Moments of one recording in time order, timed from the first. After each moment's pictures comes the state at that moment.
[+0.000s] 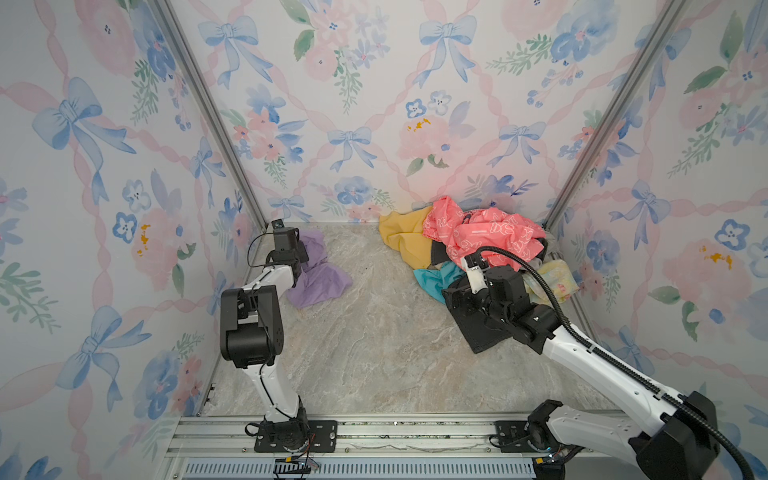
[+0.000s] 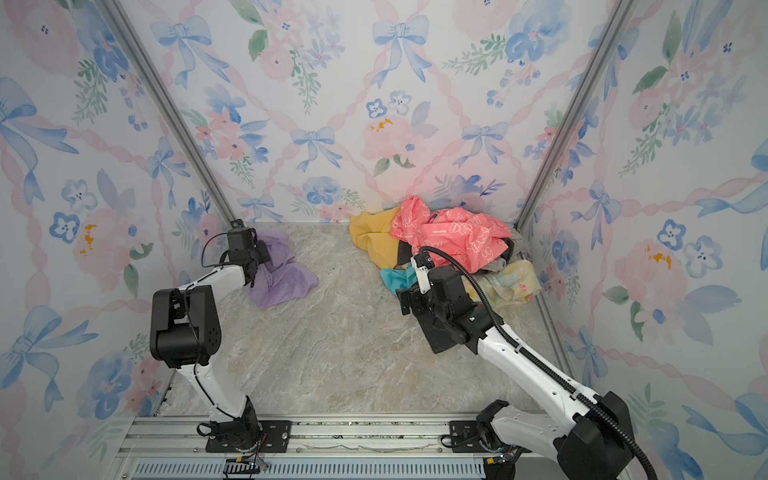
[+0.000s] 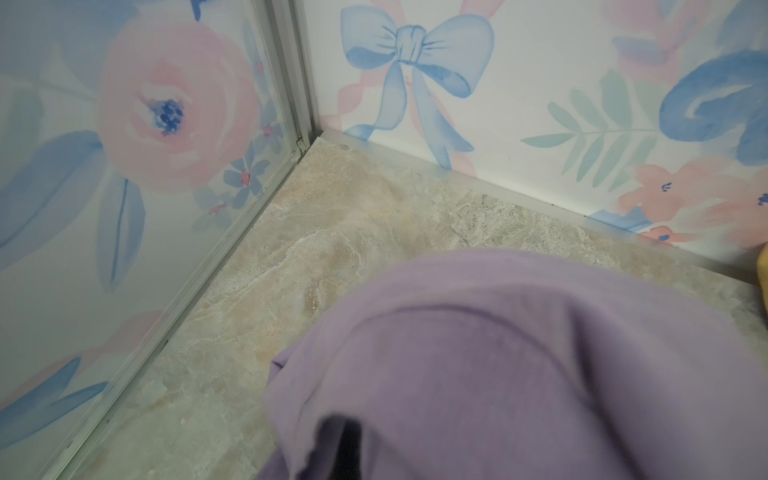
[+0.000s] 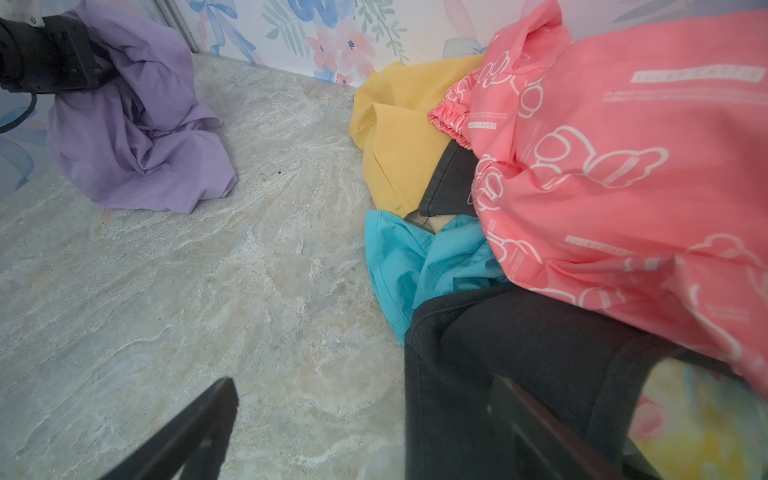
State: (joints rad) left arm 0.11 1.87 1.22 0.06 -0.23 -0.19; right arm 0.58 1.14 0.89 -0.31 0.08 0.12
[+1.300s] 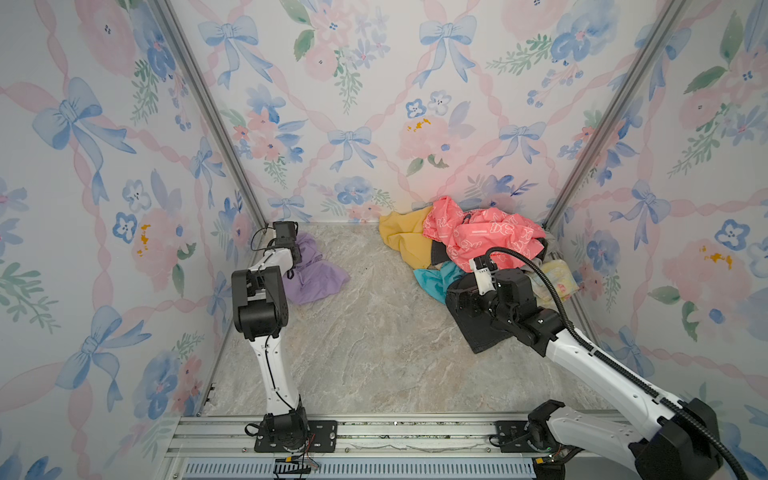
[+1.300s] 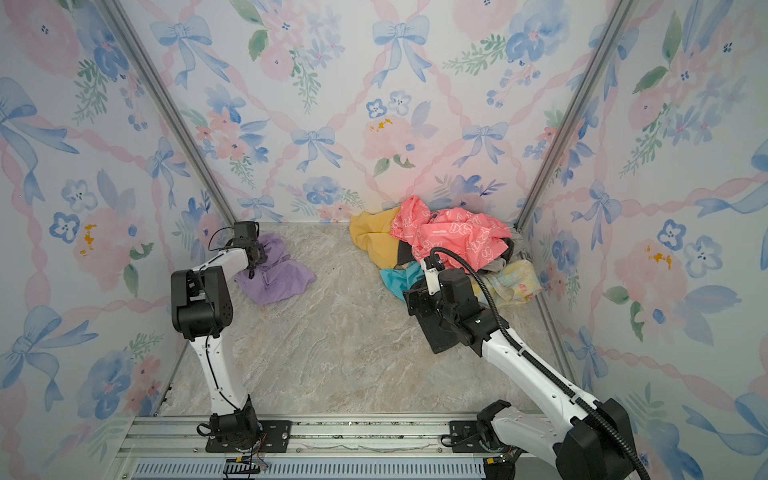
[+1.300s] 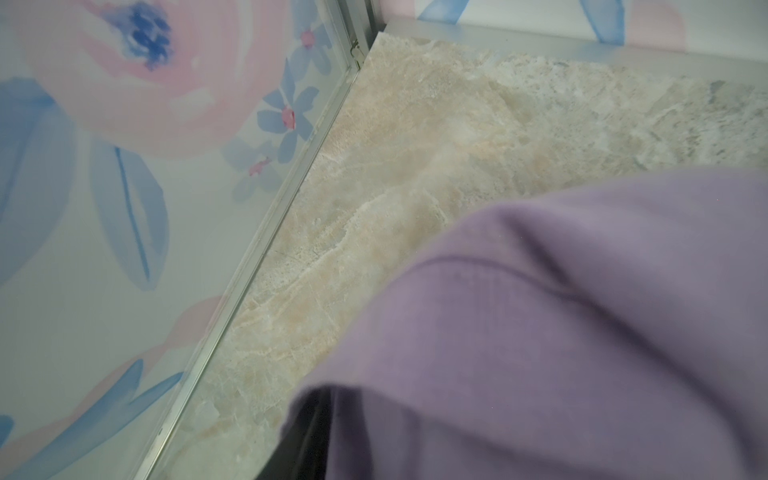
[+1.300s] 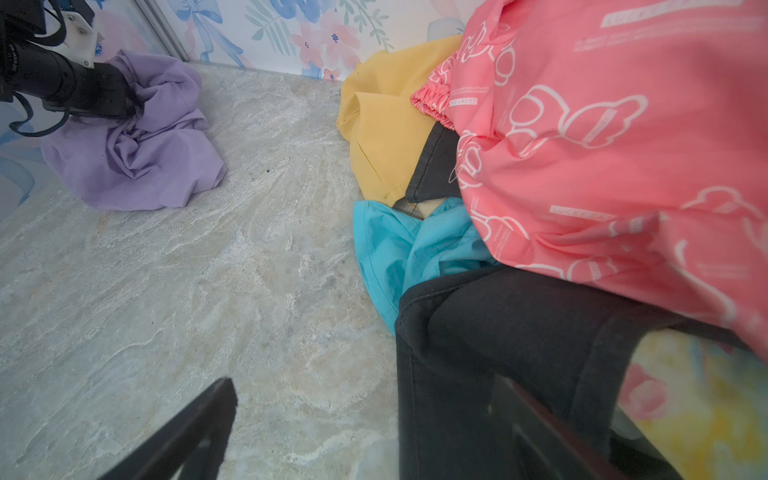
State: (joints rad) left arm 0.15 2.17 1.59 -0.26 -0.39 -0.08; right arm 0.50 1.11 0.82 -0.26 0.01 0.14
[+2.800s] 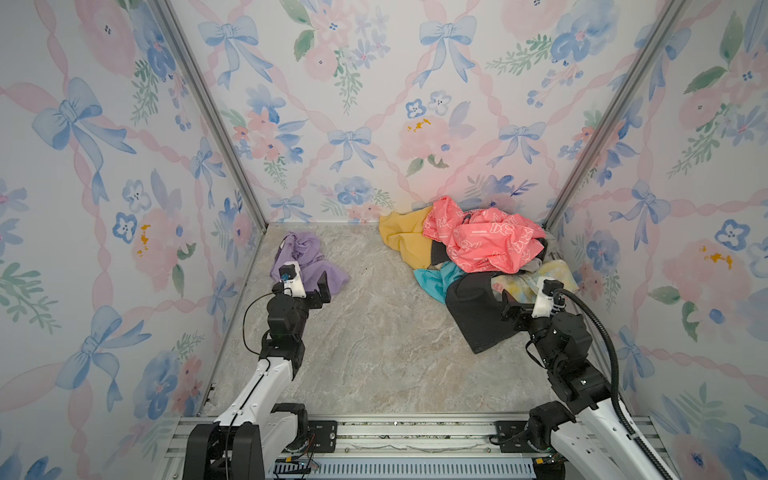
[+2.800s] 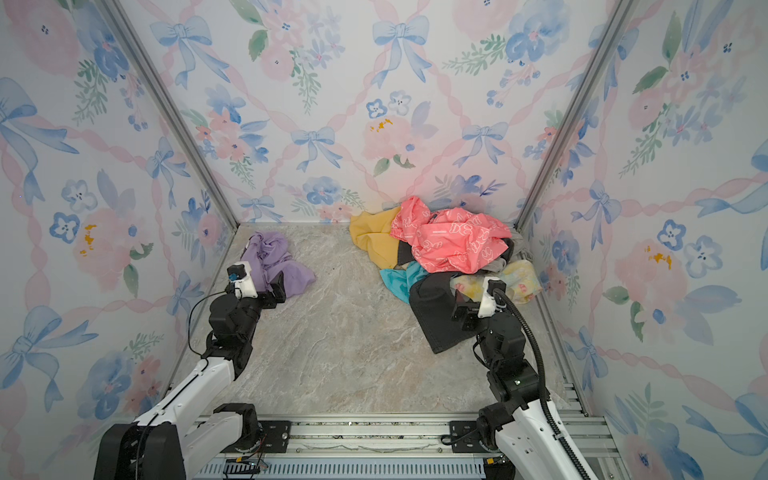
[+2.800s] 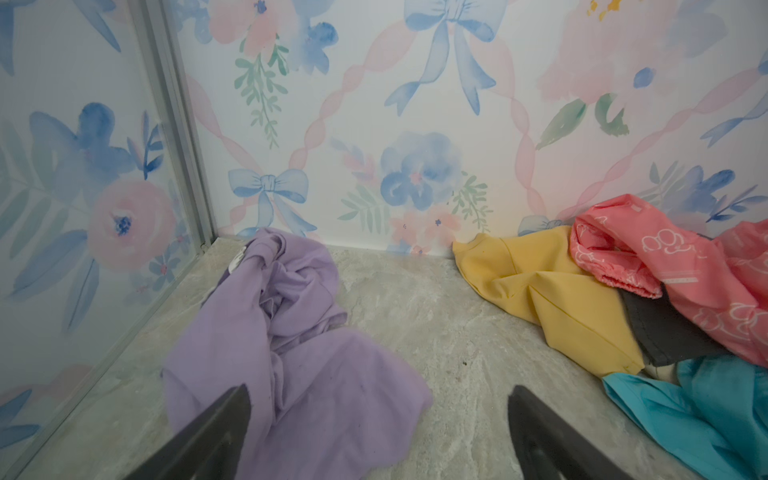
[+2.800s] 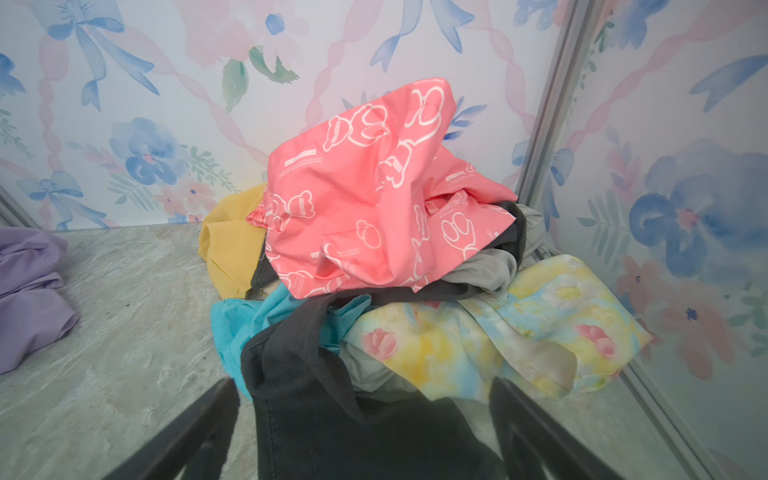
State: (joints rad) left arm -0.02 1.01 0.33 0.57 -0.01 -0.12; right arm 0.28 0.56 0.44 -0.08 0.27 0.13
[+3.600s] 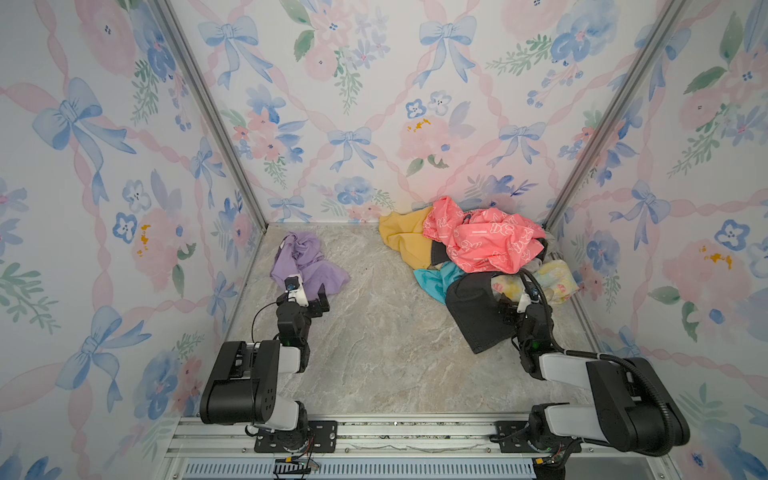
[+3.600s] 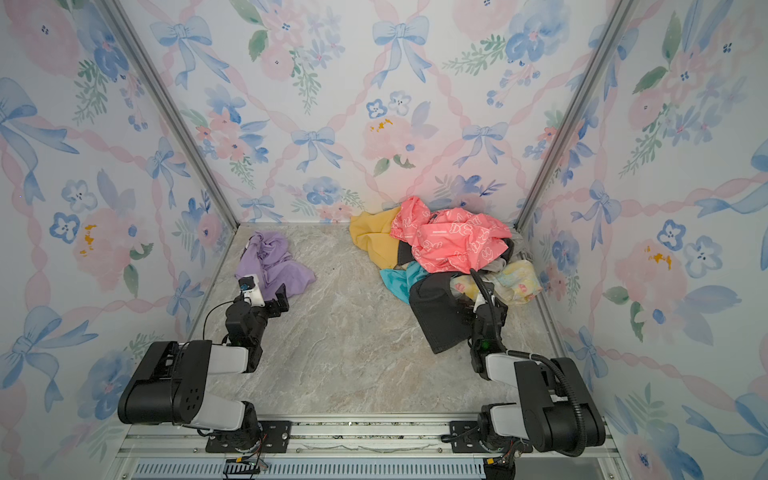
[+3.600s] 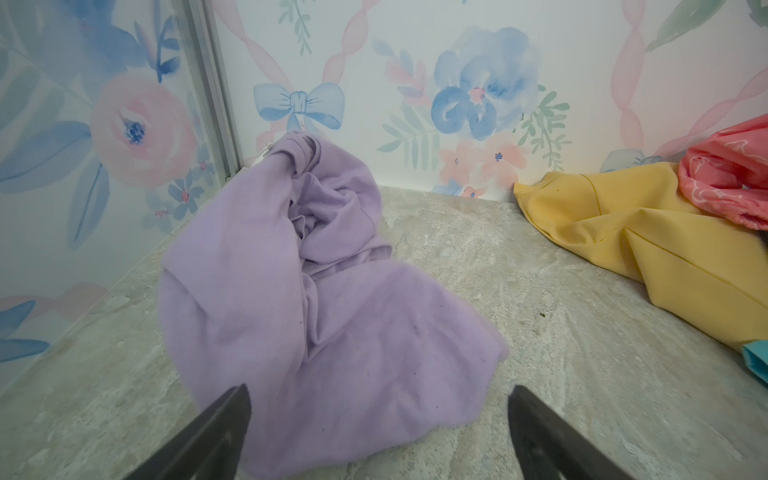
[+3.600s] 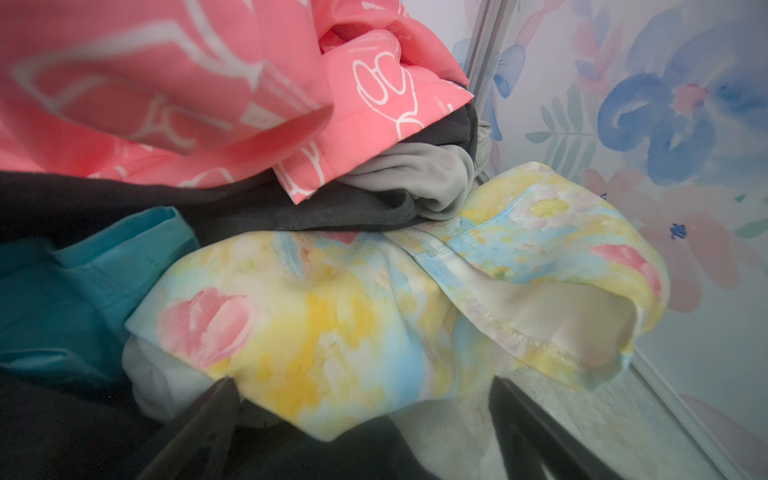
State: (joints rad) left arm 0.02 1.47 0.26 1.03 -0.04 -0.10; right arm 0.10 1.36 0.24 0.81 0.30 0.03
